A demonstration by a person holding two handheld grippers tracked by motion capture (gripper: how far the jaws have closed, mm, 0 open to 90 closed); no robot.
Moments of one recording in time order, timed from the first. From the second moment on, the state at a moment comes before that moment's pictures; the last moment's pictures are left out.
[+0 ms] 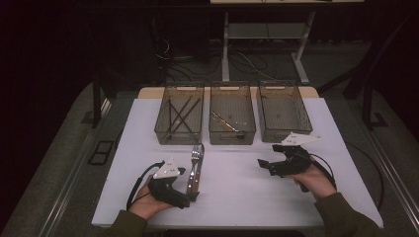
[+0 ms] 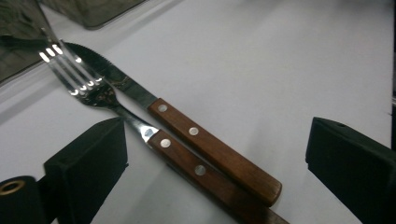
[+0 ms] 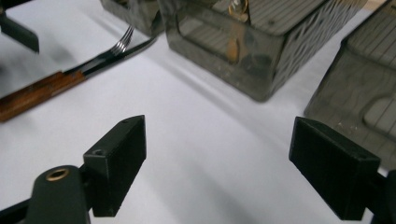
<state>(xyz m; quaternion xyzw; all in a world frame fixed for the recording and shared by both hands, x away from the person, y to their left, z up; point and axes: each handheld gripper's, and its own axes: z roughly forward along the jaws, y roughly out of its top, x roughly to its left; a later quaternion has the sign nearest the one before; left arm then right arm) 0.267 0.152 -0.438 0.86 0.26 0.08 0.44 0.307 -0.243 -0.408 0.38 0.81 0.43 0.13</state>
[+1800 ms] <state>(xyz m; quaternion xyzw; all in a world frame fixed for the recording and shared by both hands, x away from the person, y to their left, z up) 0.334 0.117 -0.446 0.87 0.34 0.11 0.35 0.255 -0.271 -0.441 0.37 0.82 0.41 0.14</state>
